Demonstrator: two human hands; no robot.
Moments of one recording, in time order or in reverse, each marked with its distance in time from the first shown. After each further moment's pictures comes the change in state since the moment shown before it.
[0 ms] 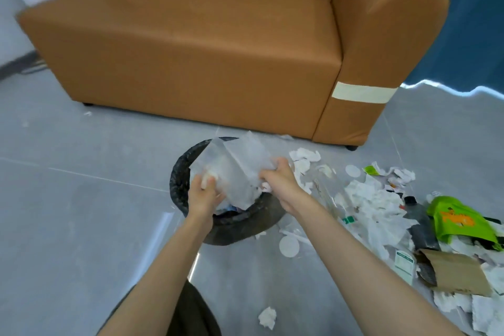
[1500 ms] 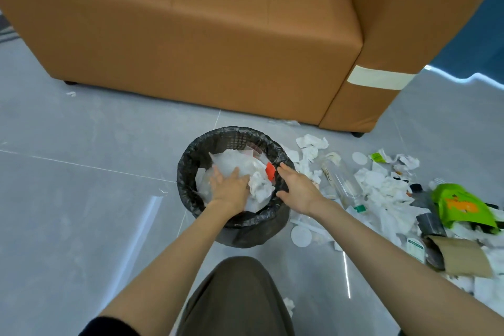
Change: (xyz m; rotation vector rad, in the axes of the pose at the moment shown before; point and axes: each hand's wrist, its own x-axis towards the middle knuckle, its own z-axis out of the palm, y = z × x) left_hand 0.058 -0.020 0.002 1.704 -0.465 0.284; right_hand 0.032 0.042 0.011 -1.080 -0.177 -0.159
